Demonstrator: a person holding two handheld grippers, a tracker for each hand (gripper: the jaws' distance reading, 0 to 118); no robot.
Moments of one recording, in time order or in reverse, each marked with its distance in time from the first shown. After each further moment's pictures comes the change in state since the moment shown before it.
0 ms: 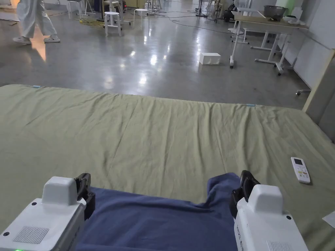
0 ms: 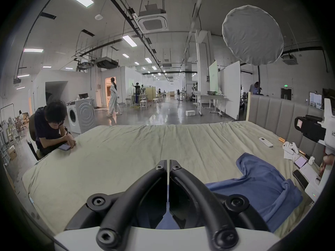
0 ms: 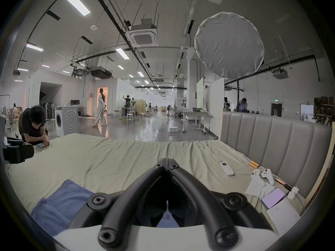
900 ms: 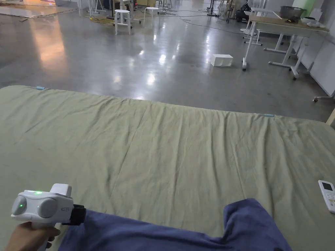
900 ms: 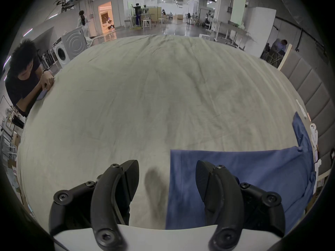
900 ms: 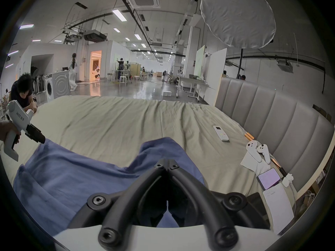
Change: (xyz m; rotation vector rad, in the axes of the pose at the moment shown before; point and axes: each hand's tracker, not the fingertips) left arm -0.073 -0.054 -0.275 -0.752 0.000 0.058; right arm 0.024 -0.081 -0.052 -0.364 -0.045 0.073
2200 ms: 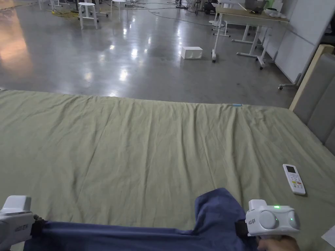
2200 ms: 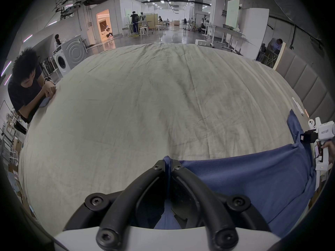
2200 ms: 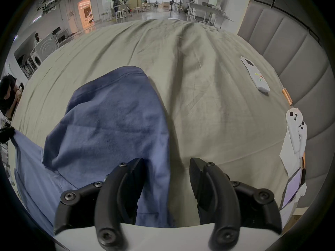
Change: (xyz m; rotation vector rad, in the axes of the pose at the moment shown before) left arm 0.004 -0.018 0.032 0.079 -0.002 -0.028; right arm 0.082 -0.010 -0.239 -0.694 0.133 0.000
